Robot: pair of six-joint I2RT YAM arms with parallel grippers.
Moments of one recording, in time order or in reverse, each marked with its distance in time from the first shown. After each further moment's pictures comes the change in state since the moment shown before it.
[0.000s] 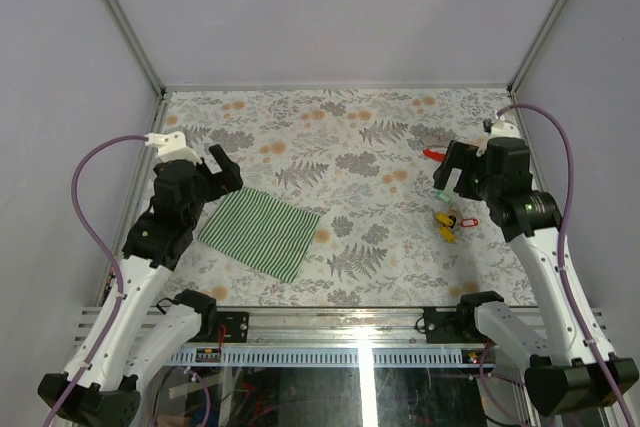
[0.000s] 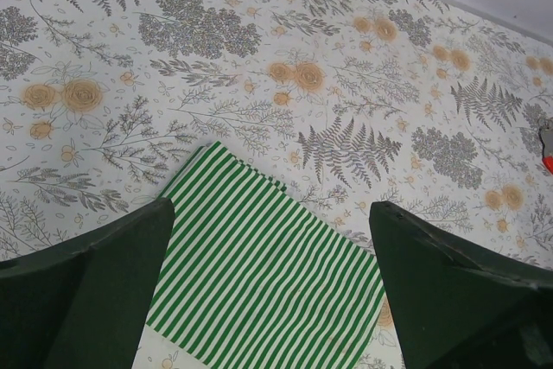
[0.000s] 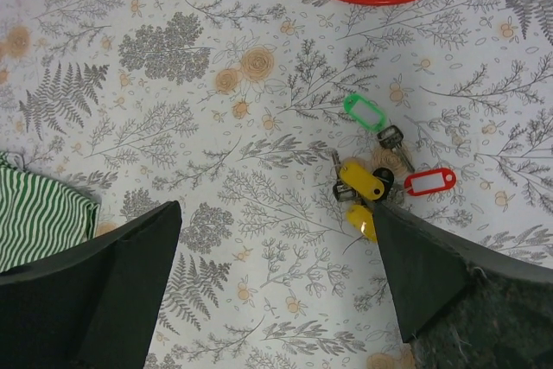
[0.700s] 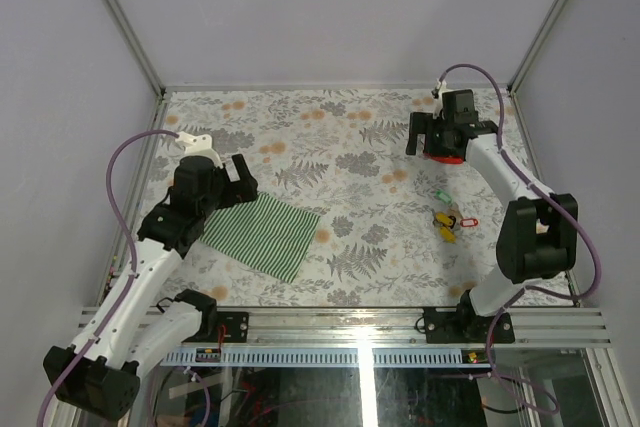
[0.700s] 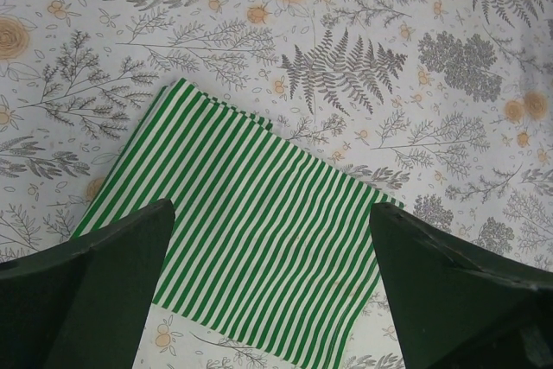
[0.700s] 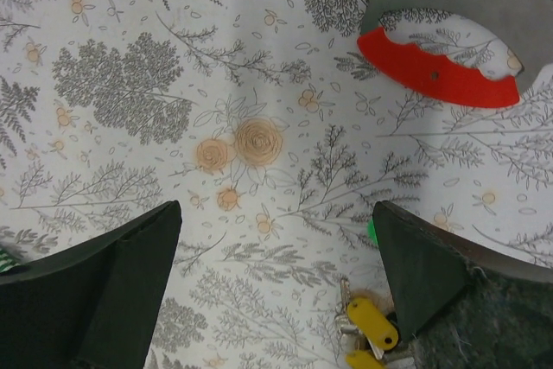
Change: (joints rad) left arm -0.016 0.100 -0.027 -0.040 0.146 0.026; right arm -0.010 0.724 0.276 0.214 -0.103 -0.166
